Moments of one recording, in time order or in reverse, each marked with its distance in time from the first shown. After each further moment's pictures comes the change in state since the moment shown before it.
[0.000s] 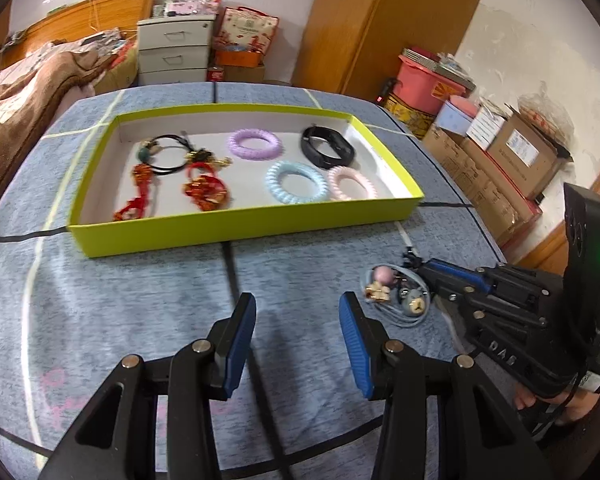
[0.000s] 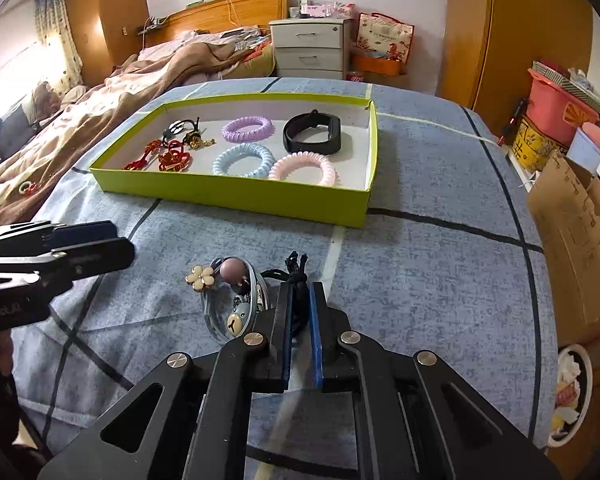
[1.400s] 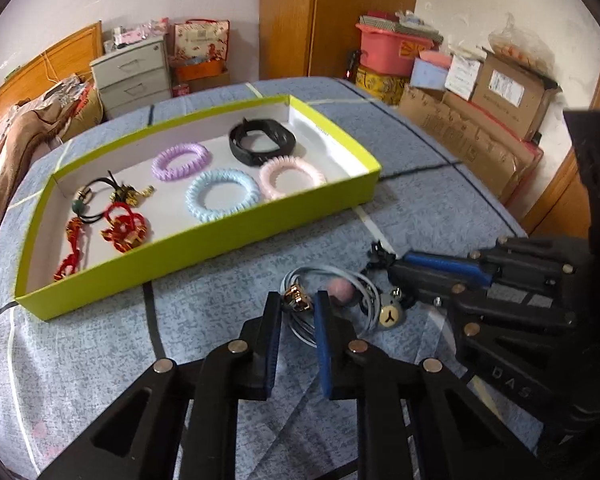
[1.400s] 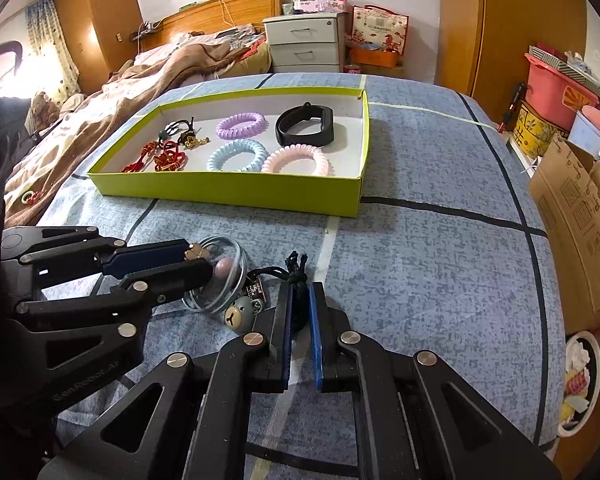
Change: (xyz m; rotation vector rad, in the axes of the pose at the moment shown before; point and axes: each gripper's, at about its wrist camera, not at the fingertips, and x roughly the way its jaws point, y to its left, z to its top) left arm 0.030 -0.052 0.007 0.217 0.012 0.061; right arm 0.000 -0.009 -0.002 0.047 0.010 0.020
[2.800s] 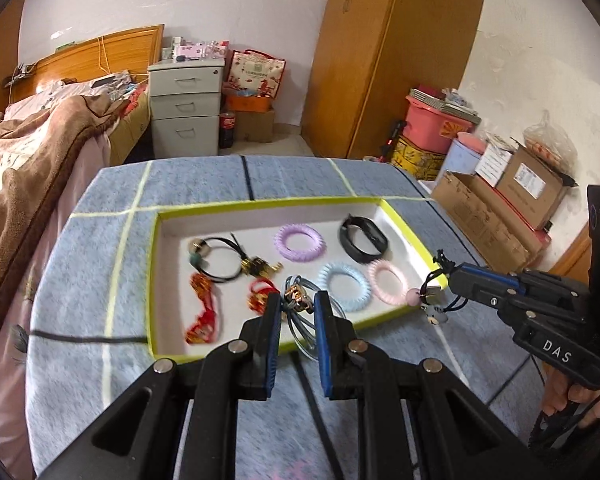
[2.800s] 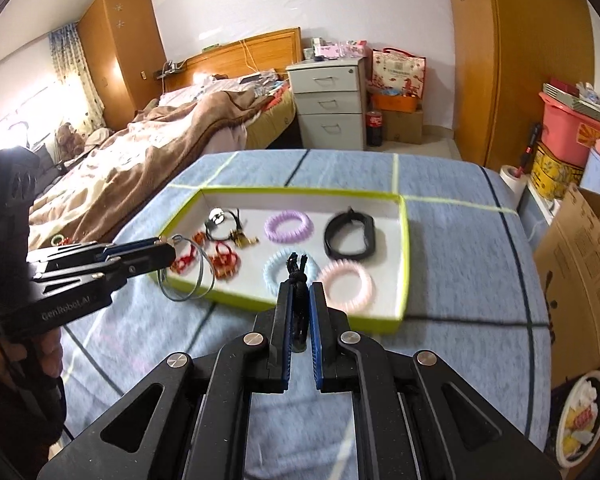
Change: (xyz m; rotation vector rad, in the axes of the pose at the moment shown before) left arm -0.056 0.107 0.036 -0.187 -0.148 0.013; right arm -0.027 0.031 0.077 -0.009 -0.147 0.085
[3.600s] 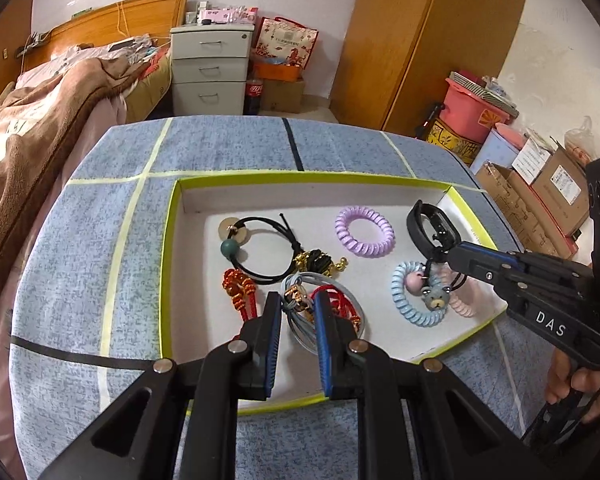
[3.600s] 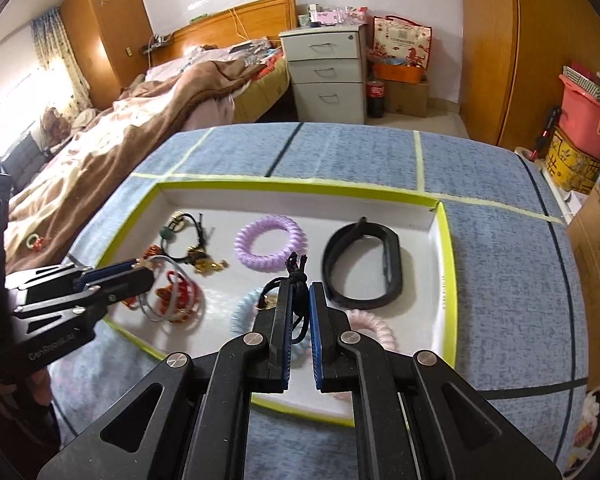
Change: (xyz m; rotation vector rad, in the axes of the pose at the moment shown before) left arm 0.054 0.035 -0.004 -0.076 0.104 0.058; right arm 0.084 -0.013 0.021 0.009 0.124 -0.028
